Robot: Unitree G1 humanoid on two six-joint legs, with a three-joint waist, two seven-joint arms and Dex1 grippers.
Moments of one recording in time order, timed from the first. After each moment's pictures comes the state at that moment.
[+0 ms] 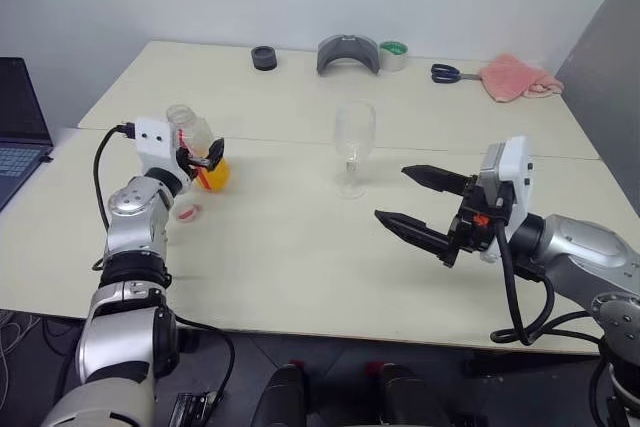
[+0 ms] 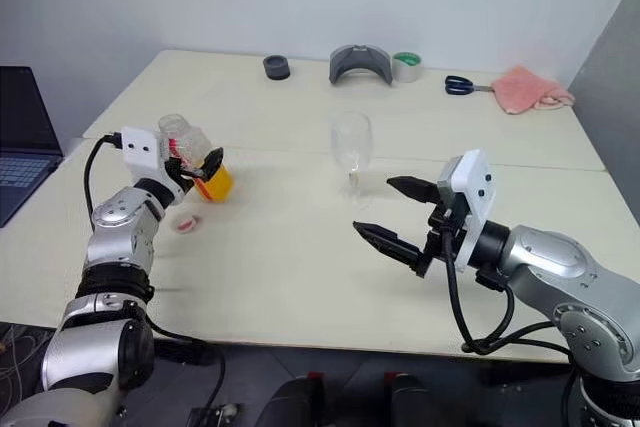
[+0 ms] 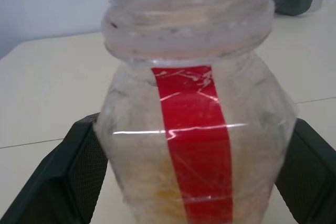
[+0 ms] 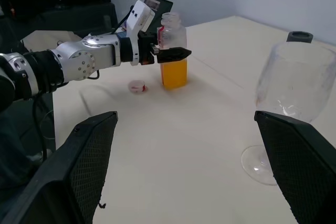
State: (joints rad) left arm -0.77 0.55 0.24 0.87 -0.16 -0.10 -0.49; right arm -0.30 -0.69 -0.11 -0.74 0.96 0.81 0.43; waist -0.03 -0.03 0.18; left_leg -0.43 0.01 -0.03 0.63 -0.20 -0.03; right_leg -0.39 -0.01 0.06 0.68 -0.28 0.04
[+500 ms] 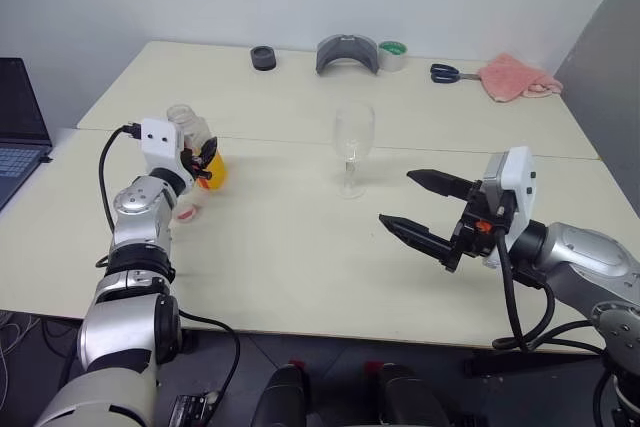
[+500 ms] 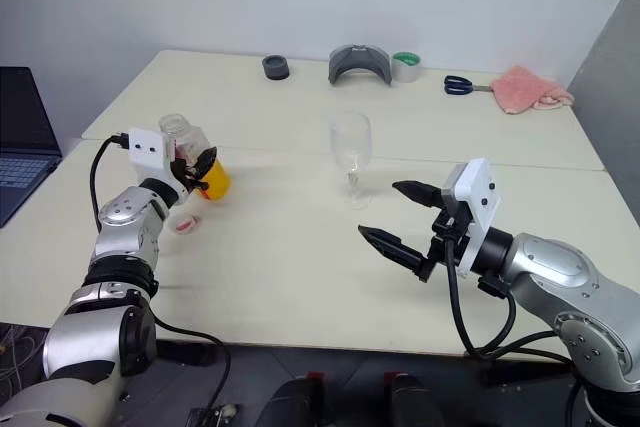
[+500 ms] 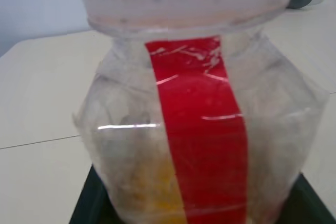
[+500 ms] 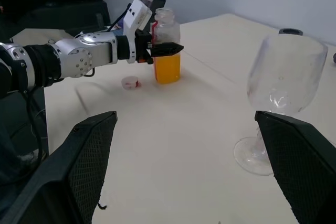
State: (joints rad) left arm -0.83 0.55 0.24 1.02 -0.13 -0.19 -0.49; right arm -0.26 -0.70 -0.11 -0.76 0.92 0.77 0.44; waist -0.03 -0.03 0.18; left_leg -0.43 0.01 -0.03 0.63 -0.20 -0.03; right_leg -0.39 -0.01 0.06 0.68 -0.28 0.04
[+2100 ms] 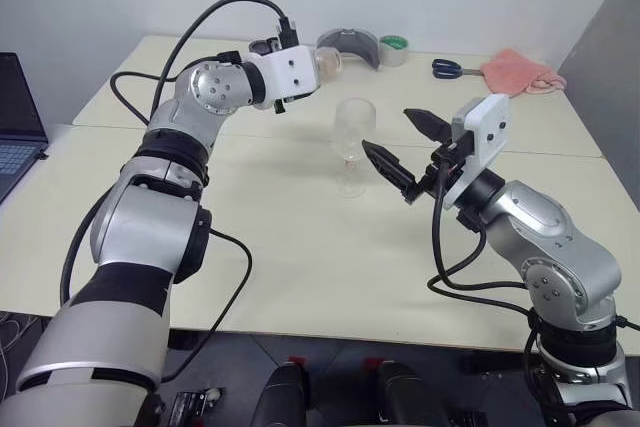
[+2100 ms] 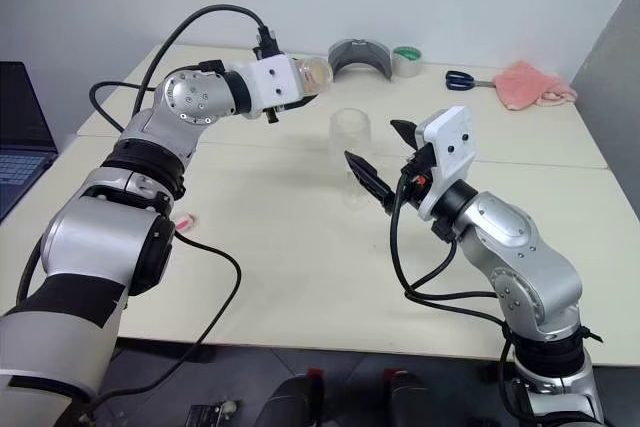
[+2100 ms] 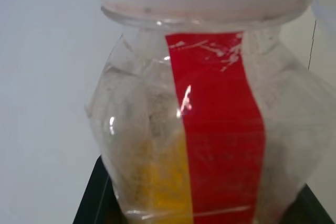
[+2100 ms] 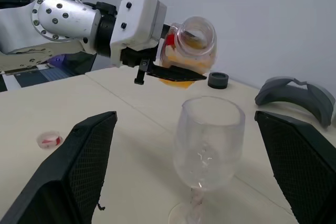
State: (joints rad) left arm -1.43 0.49 -0.32 1.27 0.45 -0.63 -0.56; right arm -0.49 -0.41 0.02 -0.58 0.56 0.70 0.28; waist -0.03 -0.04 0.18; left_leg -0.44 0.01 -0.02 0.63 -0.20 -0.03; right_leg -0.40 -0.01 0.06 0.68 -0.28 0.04
